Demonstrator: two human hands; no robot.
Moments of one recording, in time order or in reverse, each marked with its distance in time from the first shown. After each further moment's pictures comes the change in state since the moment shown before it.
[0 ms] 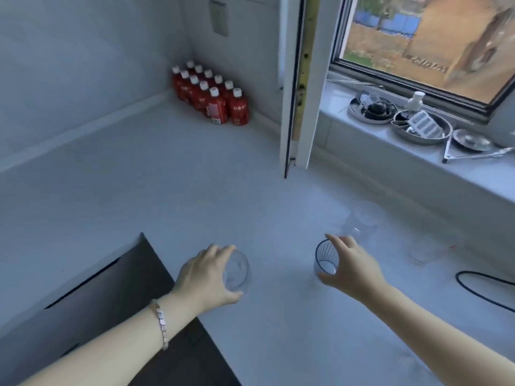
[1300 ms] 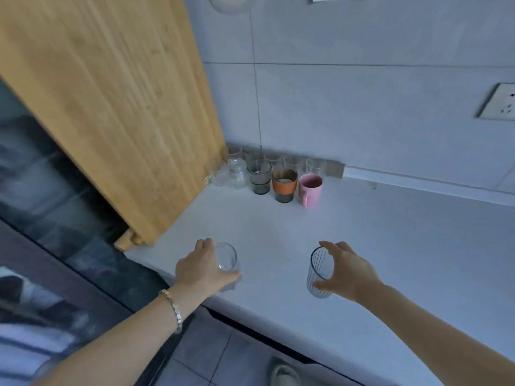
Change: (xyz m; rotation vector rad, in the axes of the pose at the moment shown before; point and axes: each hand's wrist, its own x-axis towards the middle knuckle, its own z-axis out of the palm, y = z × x) left_hand -0.495 -0.690 -0.086 -0.231 0.412 -1.370; right_hand -0.153 -0.870 0.315 -0.312 -0.430 -1.067
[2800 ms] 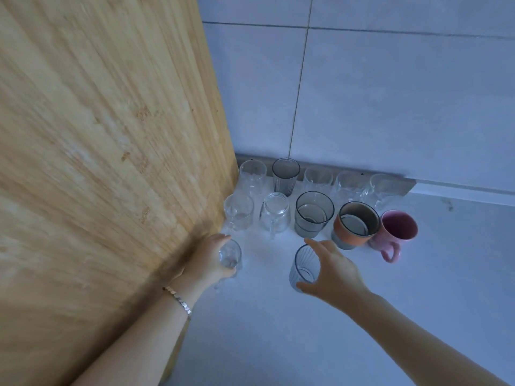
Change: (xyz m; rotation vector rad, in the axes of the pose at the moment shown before) left_hand 0.394 -0.129 0.001 -0.374 -0.319 0.317; right_hand 0.295 -0.198 0.026 0.079 0.048 0.135
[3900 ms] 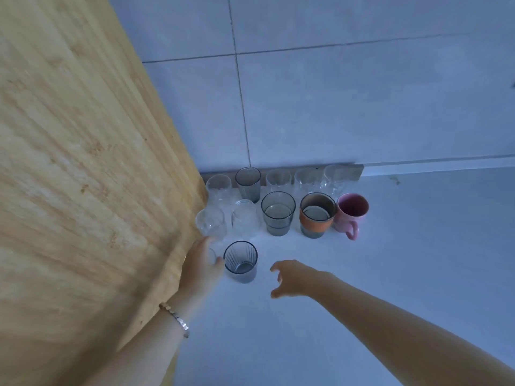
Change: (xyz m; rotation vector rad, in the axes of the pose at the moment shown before) left_hand -0.017 0.047 0.007 -0.019 0.232 0.045; right_hand 0.004 -0.003 0.027 0.074 -0.362 0.093
